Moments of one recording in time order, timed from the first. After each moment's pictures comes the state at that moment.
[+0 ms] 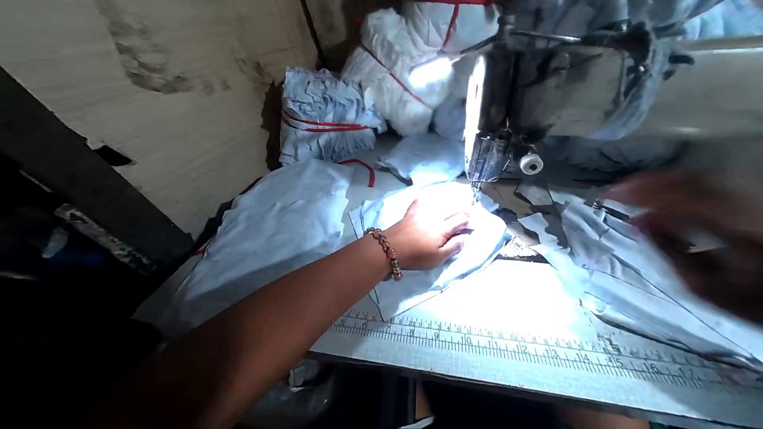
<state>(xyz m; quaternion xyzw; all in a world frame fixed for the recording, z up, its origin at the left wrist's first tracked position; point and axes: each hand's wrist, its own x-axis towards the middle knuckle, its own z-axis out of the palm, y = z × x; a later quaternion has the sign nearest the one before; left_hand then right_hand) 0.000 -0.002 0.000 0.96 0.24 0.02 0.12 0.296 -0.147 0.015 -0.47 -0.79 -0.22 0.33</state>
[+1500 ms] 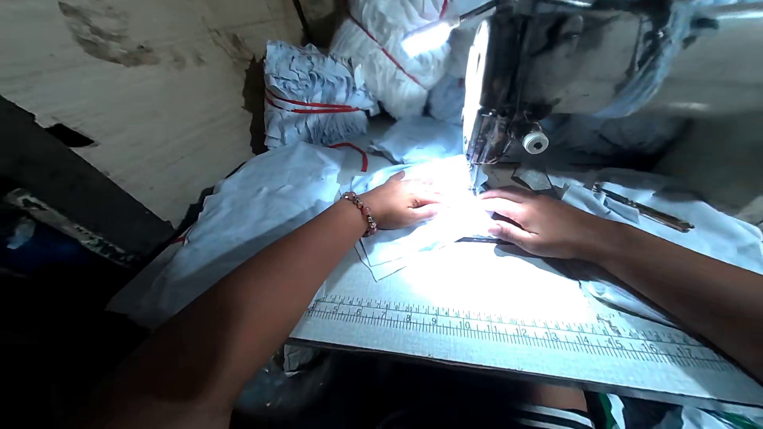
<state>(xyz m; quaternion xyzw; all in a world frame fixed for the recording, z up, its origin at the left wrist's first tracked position) -0.021 0.045 0.003 0.96 0.22 0.00 0.16 0.251 -0.051 -0.040 -0.43 -0.88 0.00 0.19</state>
